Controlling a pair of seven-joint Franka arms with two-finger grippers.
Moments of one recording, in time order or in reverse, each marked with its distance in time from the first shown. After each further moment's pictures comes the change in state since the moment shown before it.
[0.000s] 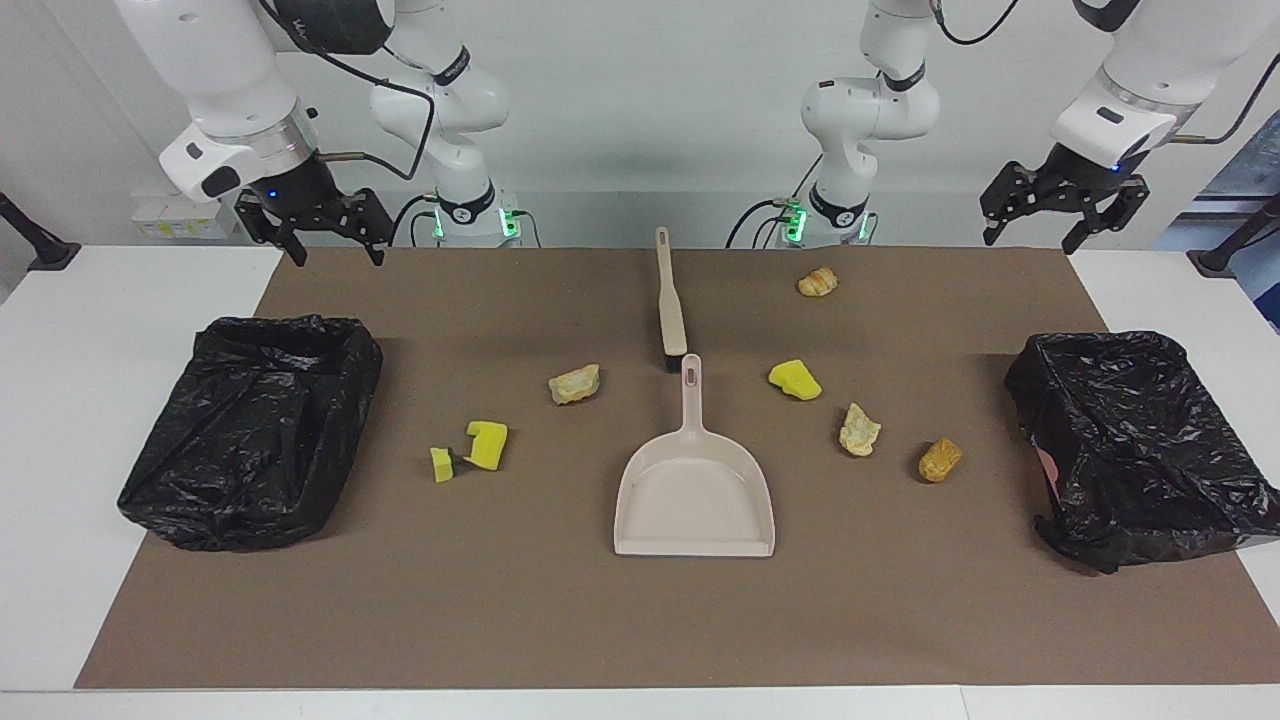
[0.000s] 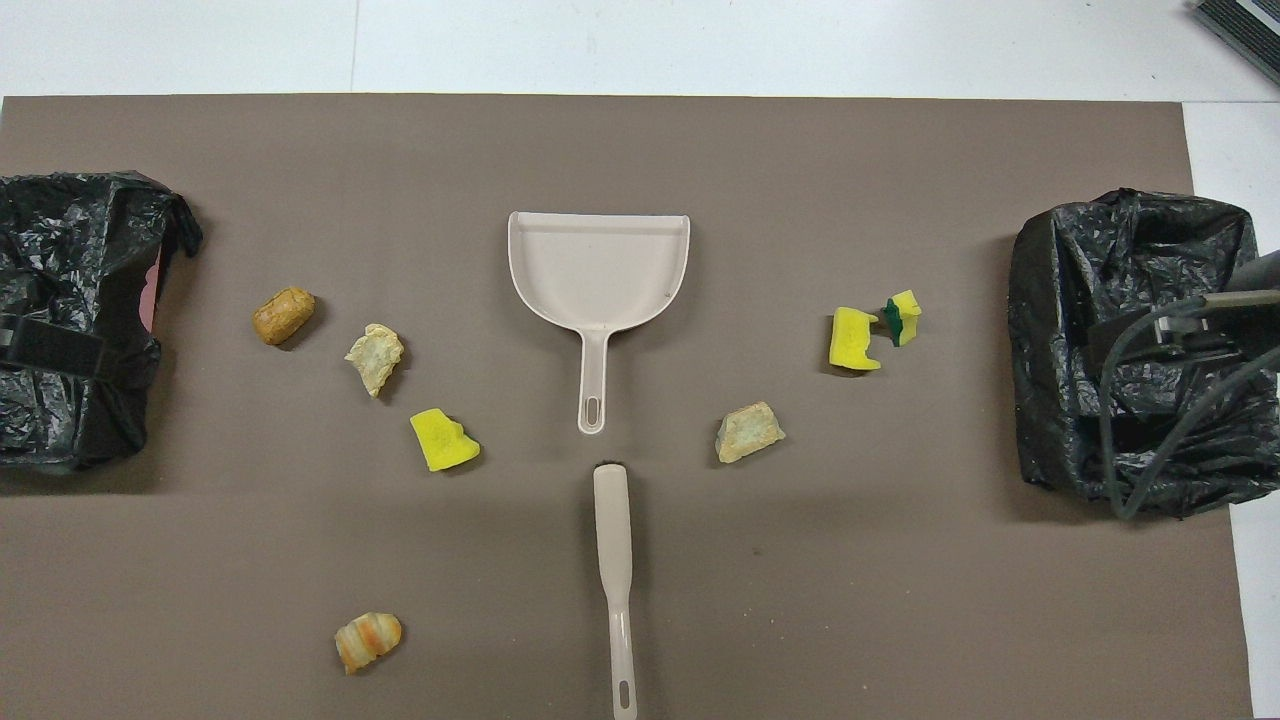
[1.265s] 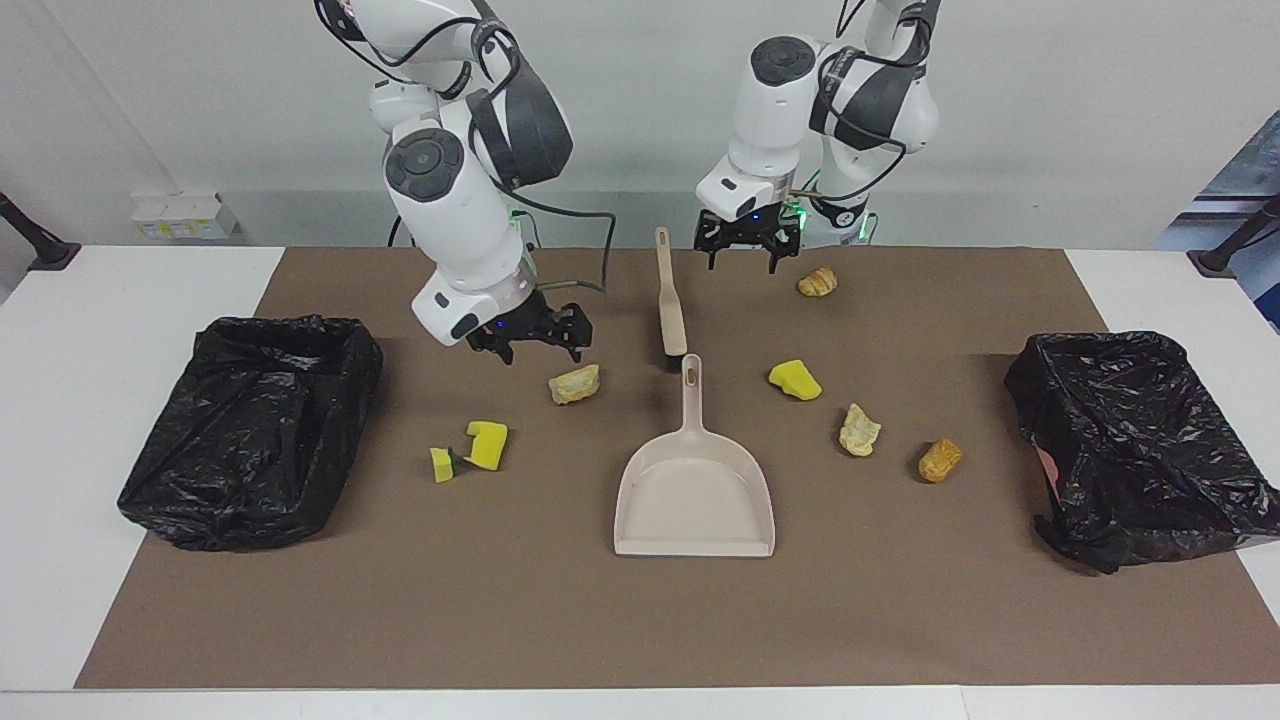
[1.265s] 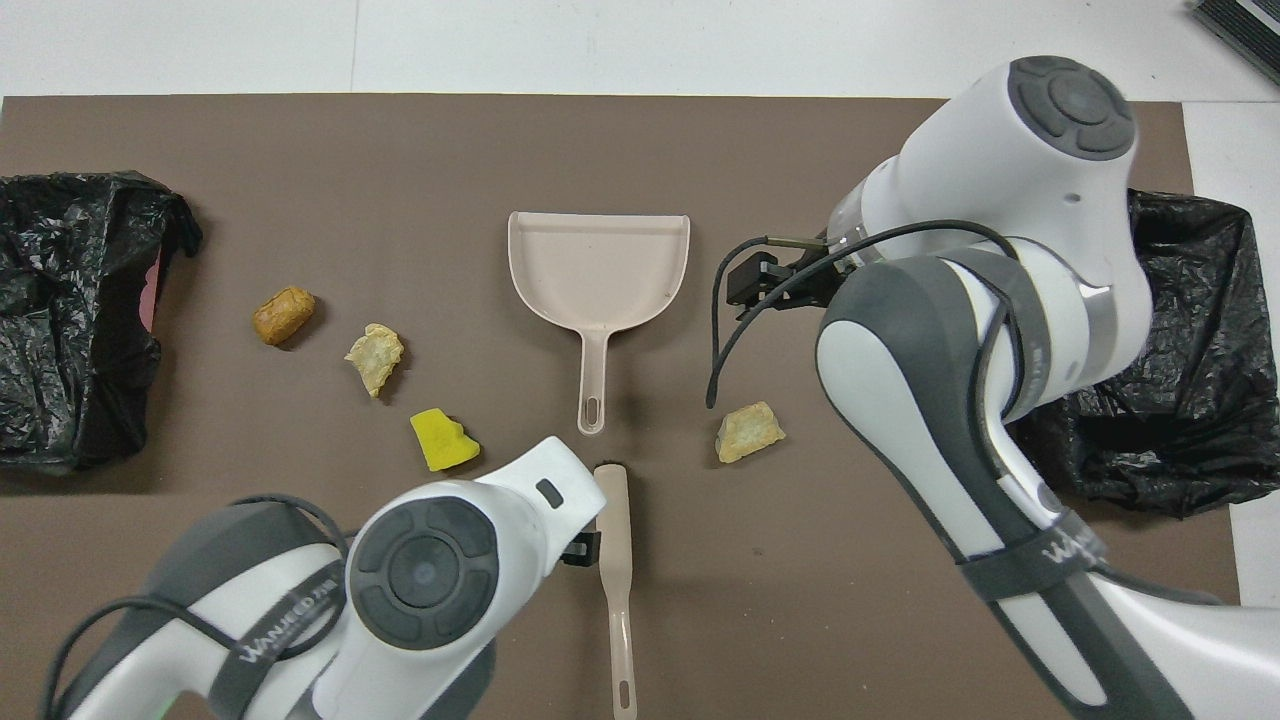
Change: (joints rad) left arm -0.655 -0.131 -0.021 -0.652 -0.003 0.521 -0.731; right arm 0.096 0.316 0.233 0.054 0.187 0.344 0.400
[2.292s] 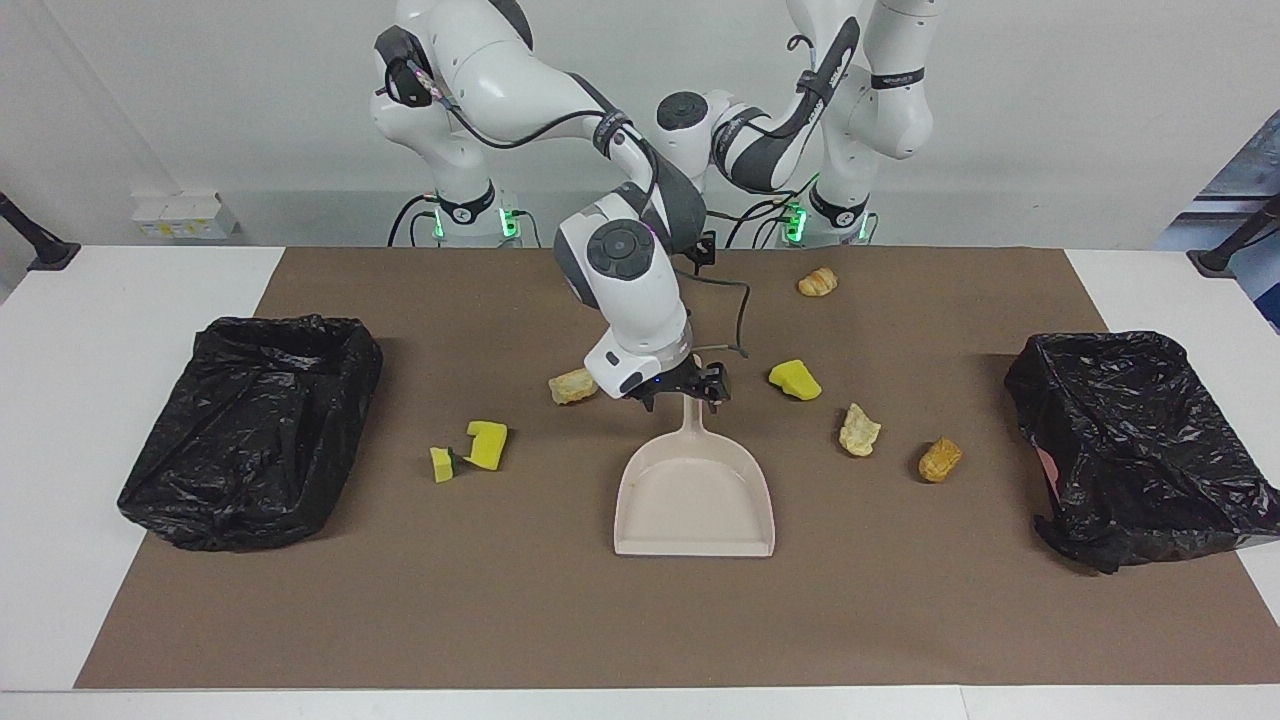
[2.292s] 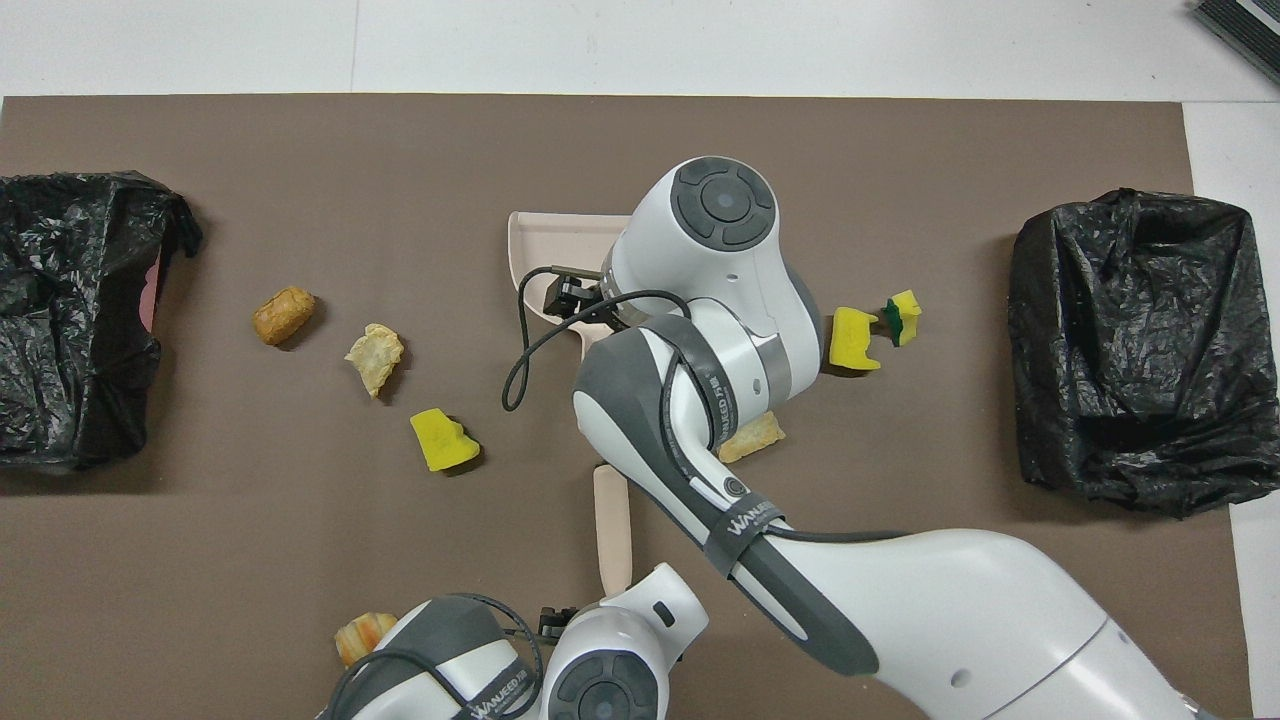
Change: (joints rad) left arm -0.244 0.094 -0.006 -0.205 -0.046 0.303 -0.178; right arm 0.237 0.280 -0.006 0.142 -0.034 0.244 0.253
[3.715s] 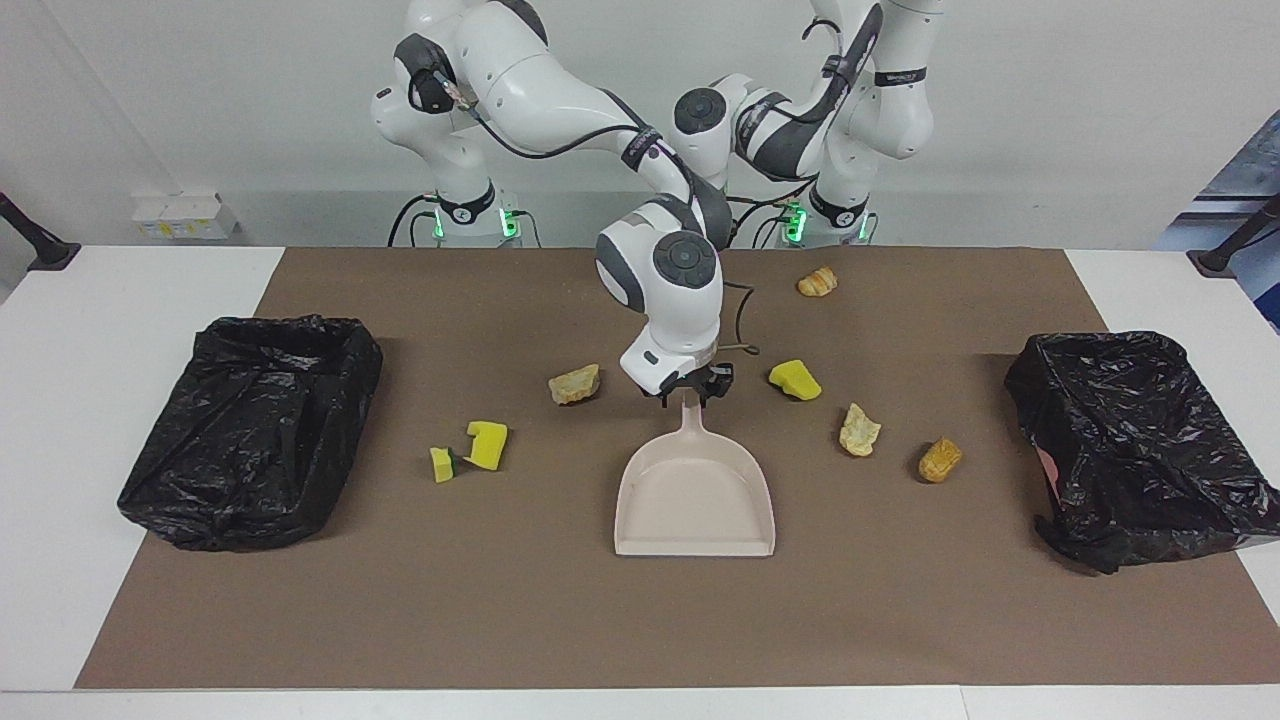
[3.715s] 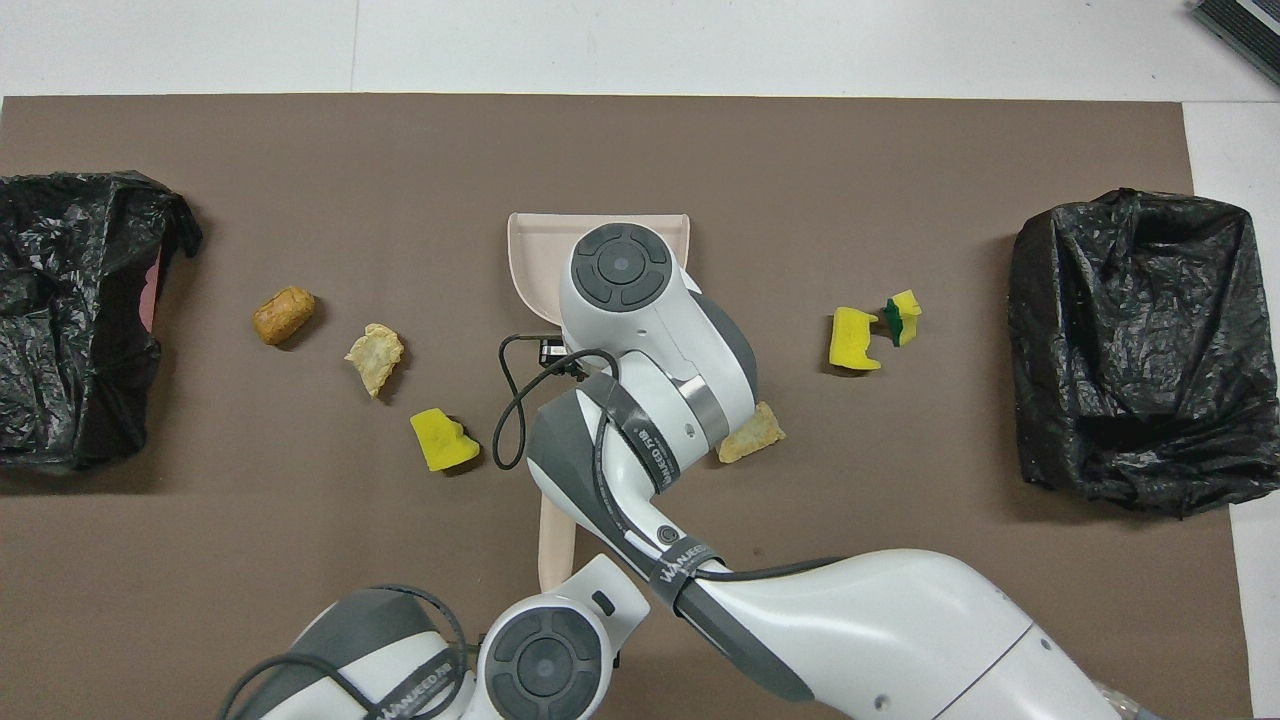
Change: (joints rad) left arm 0.073 -0.125 0.035 0.009 -0.016 -0.310 0.017; right arm 0.076 0.006 -0.009 -0.045 -0.143 -0.062 0.016
